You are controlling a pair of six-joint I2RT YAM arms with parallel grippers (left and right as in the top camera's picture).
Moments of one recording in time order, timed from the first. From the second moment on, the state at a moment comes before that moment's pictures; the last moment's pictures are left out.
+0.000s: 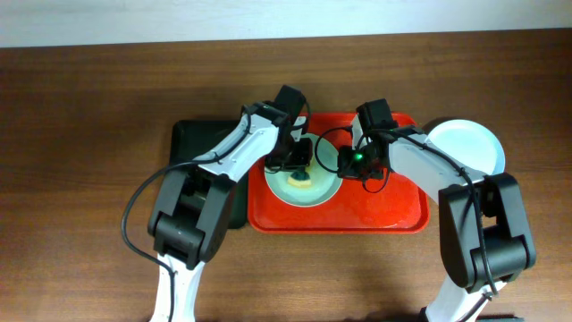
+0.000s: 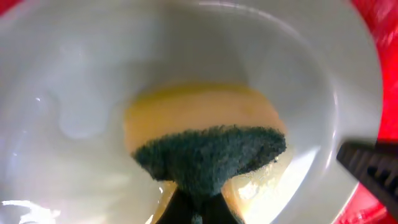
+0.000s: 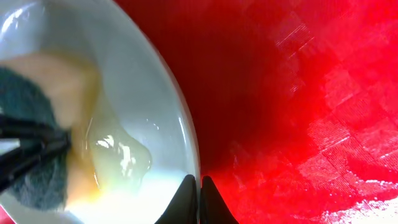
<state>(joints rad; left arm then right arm) -0.50 2.23 1.68 -0.83 0.29 -0.37 0.23 1.90 1.16 -0.57 -0.31 0.32</state>
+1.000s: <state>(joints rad) -0.47 2.26 1.80 -1.15 0.14 -0.36 0.24 1.90 1.16 -0.57 -0.34 0.33</state>
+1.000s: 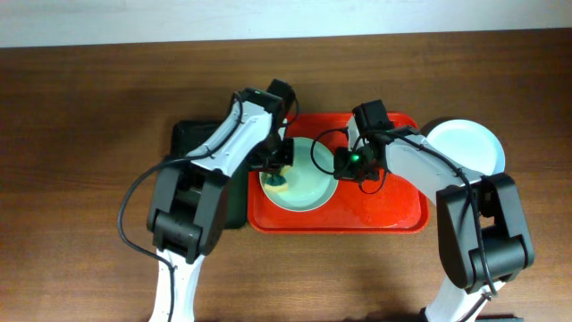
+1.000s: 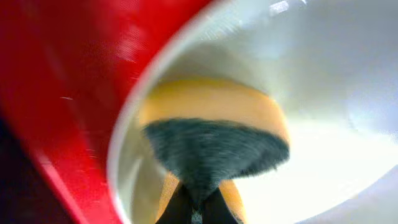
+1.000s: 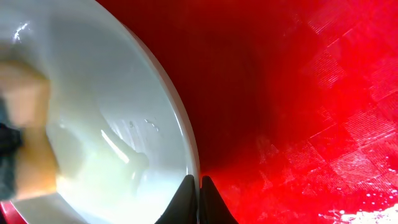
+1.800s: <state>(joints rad) -0.57 2.27 1.80 -1.03 0.11 -0.36 0.24 1.90 1.16 -0.57 -0.34 0.33</state>
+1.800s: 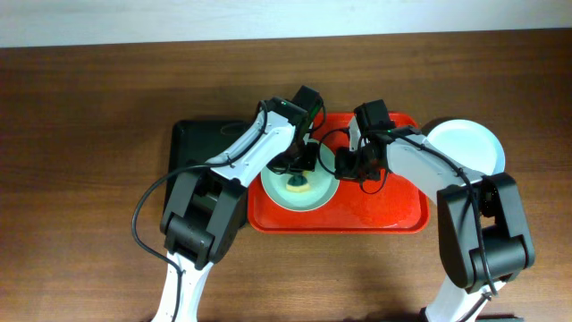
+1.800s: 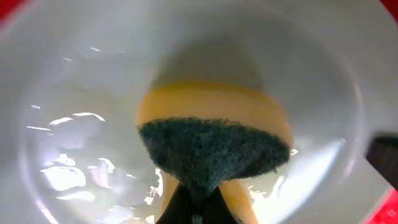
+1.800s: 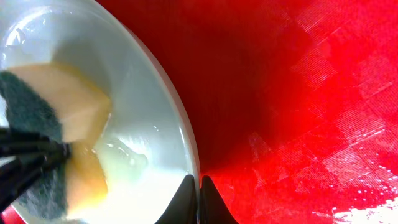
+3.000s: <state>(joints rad) -0.56 1.95 1.92 -1.20 -0.18 -0.36 0.24 1.90 1.16 -0.58 -0.40 0.31</state>
